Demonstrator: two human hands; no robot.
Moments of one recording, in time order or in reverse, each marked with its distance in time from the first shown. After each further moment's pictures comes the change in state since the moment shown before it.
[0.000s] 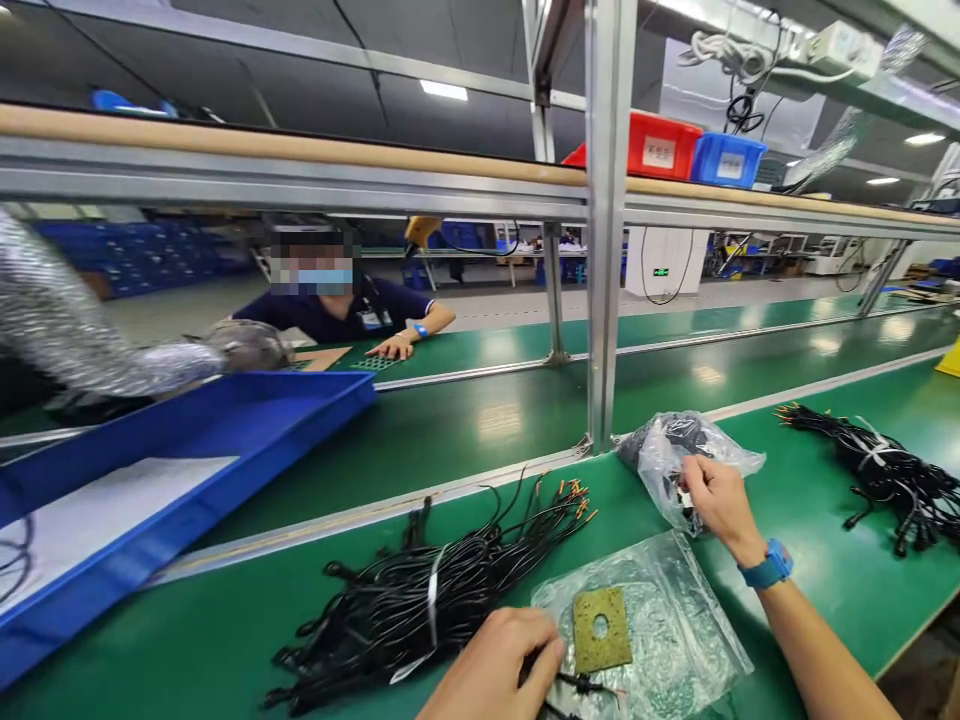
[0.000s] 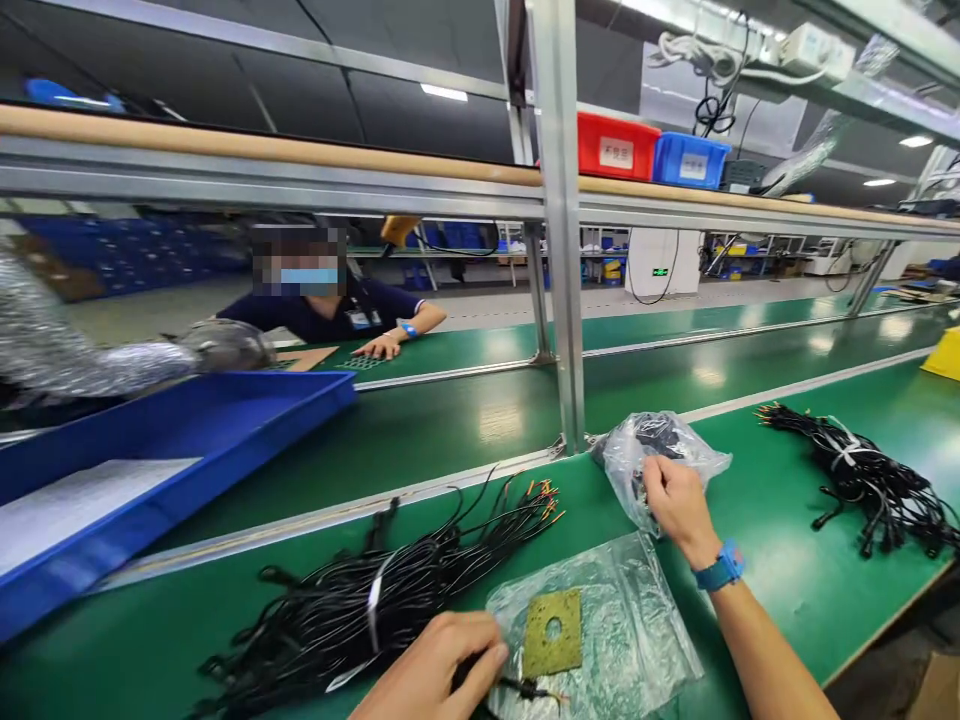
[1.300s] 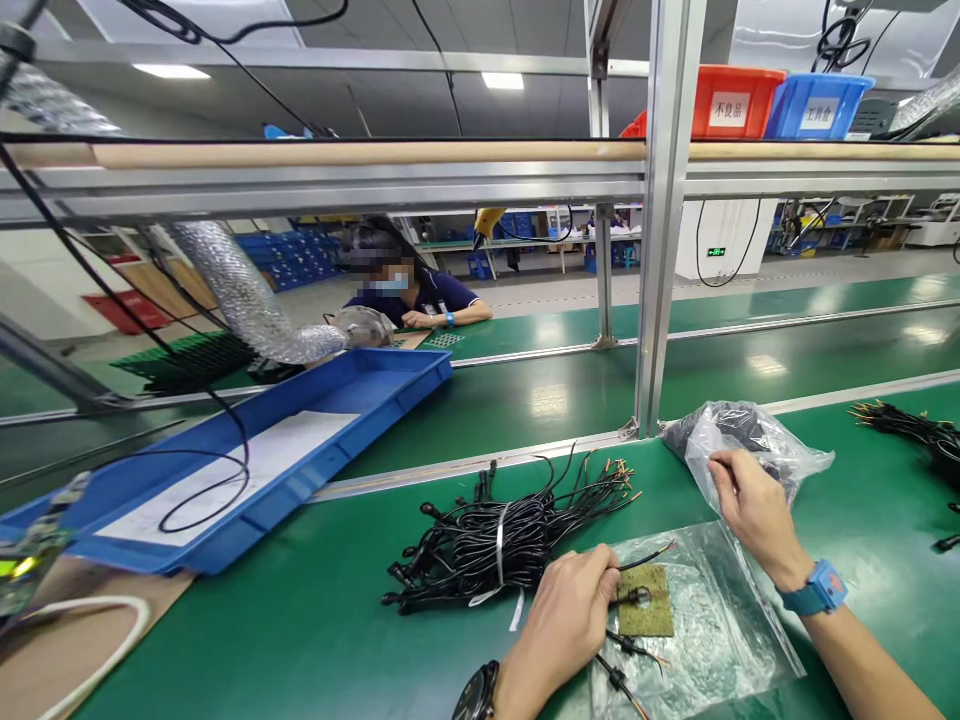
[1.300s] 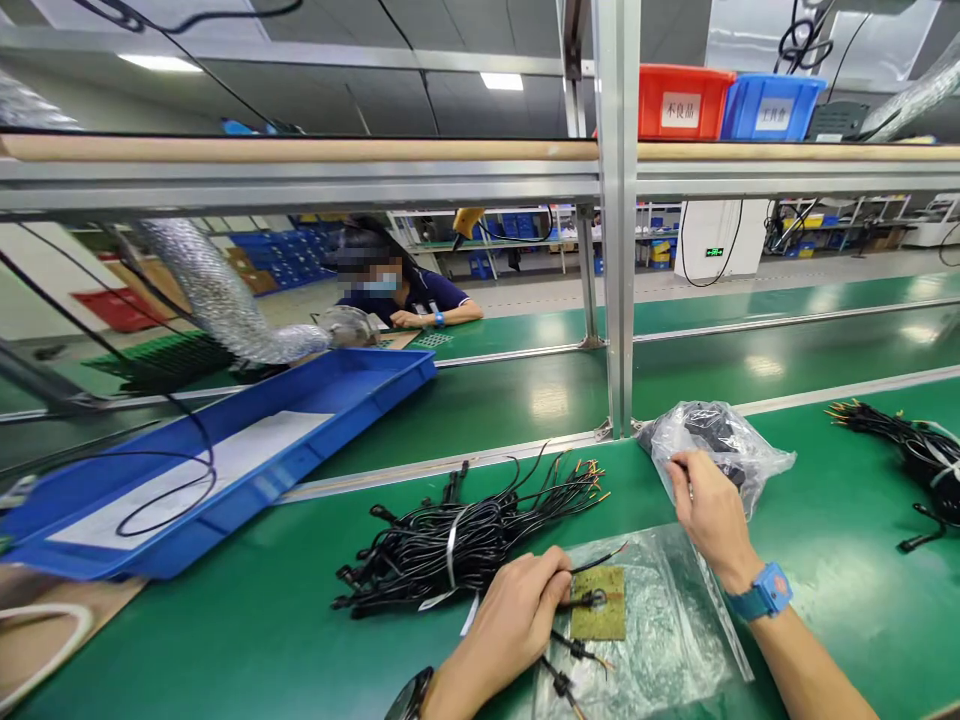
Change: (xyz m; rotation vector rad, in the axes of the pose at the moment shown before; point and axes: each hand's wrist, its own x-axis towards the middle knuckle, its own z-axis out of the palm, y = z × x) left_hand 0.011 0.007 0.021 0.022 0.083 -0.079; right_hand -0.018 -0.024 0.012 -0.016 0.110 -0.289
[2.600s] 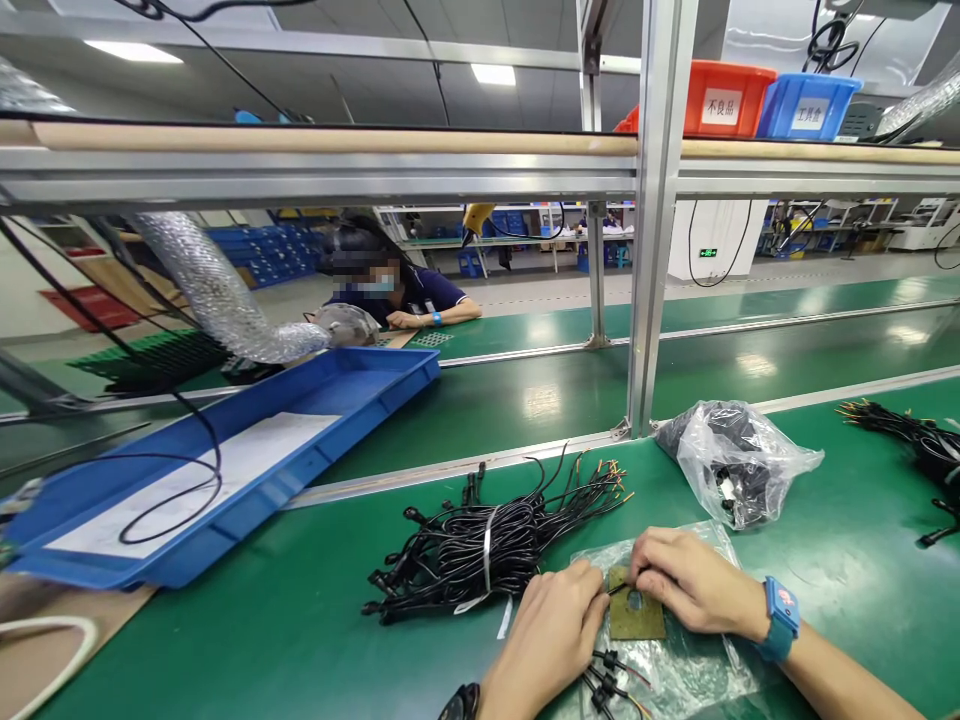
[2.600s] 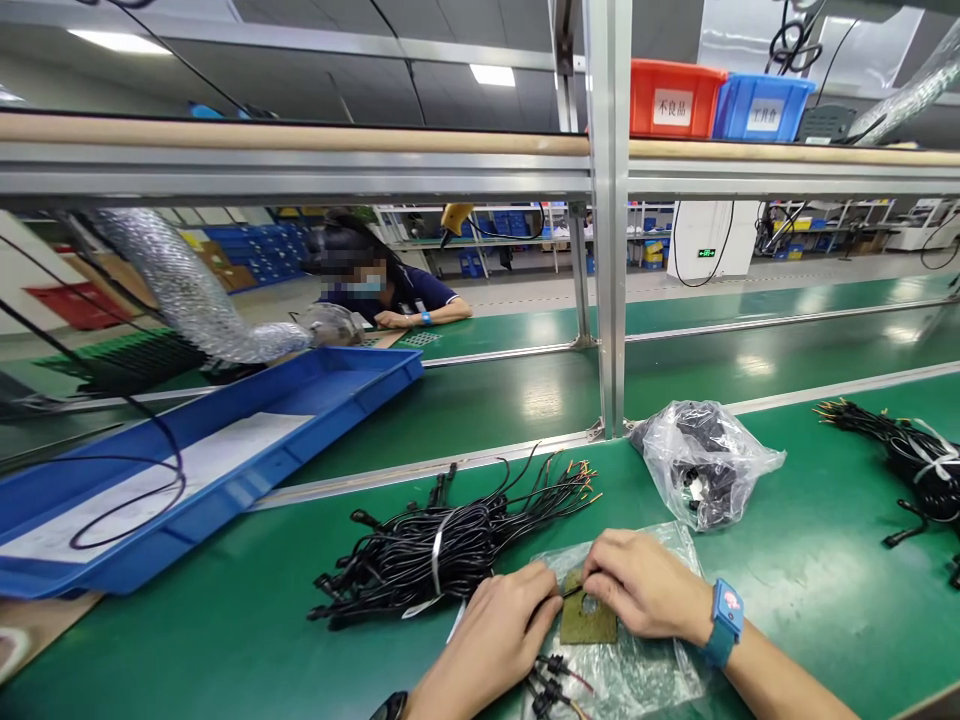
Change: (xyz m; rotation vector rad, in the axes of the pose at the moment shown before) left_hand -0.005 0.004 -0.001 0.294 -0.143 -0.028; right_hand -0.031 -0.056 0.013 0.472 -0.717 -0.318
